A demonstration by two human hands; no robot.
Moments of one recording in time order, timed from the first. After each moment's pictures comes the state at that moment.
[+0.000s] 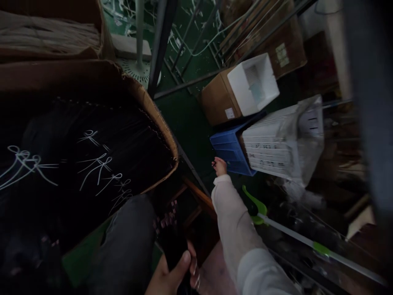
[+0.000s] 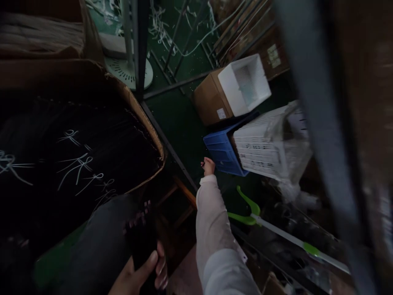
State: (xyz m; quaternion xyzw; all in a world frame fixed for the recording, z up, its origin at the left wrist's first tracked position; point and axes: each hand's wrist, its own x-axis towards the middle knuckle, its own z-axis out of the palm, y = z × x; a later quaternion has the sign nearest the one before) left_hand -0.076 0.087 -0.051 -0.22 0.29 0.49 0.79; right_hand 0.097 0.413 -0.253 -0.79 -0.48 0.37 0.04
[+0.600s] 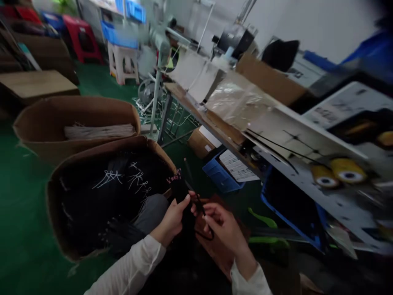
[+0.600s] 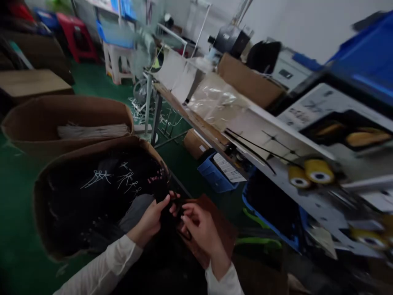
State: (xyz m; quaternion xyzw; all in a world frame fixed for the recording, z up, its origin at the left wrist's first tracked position) left_hand -0.083 0.050 0.057 0.07 0.27 0.64 0.71; right_hand 0.076 0.079 0.107 -0.48 -0.69 0.51 0.17
